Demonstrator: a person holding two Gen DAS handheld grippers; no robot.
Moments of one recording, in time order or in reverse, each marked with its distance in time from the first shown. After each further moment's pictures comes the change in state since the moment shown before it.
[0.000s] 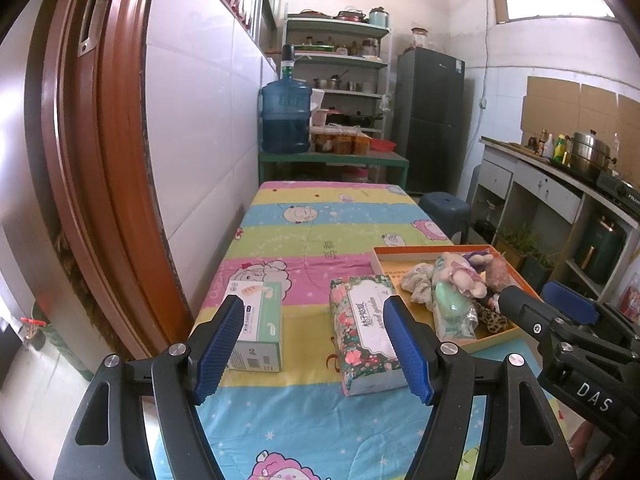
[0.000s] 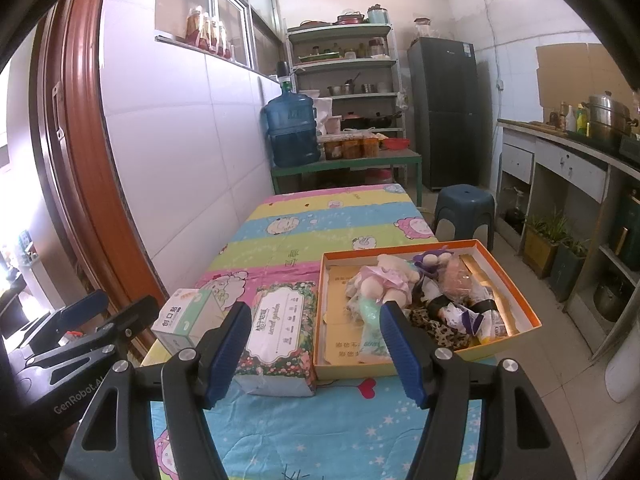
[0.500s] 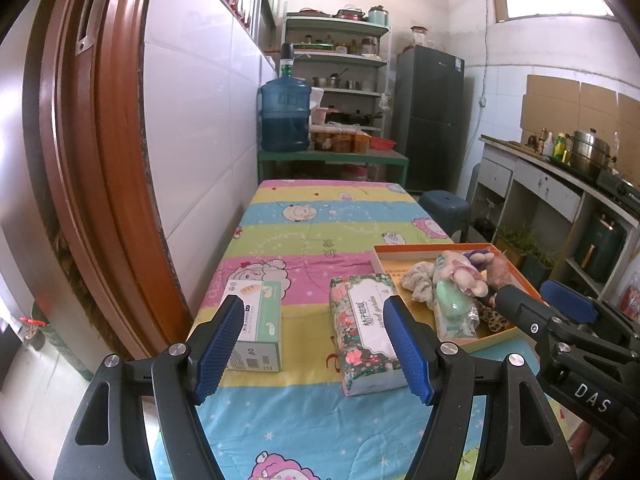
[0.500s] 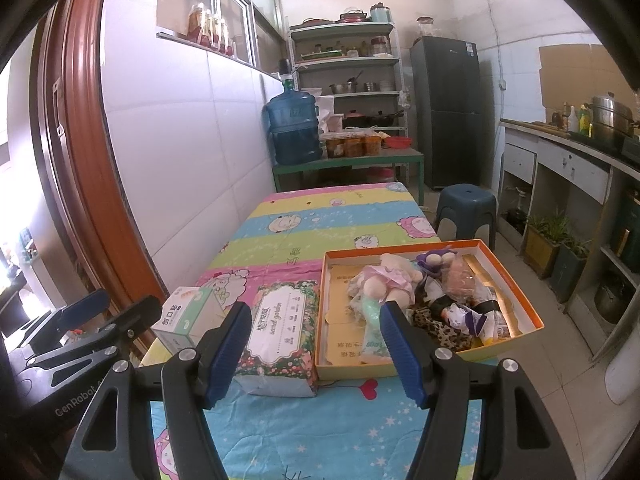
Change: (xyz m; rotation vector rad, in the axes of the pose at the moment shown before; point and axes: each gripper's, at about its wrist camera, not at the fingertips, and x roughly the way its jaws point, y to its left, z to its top) left arm 0.001 0.000 -0.001 -0.001 0.003 0.000; right arm 0.004 0.002 -0.001 0.002 0.005 0.004
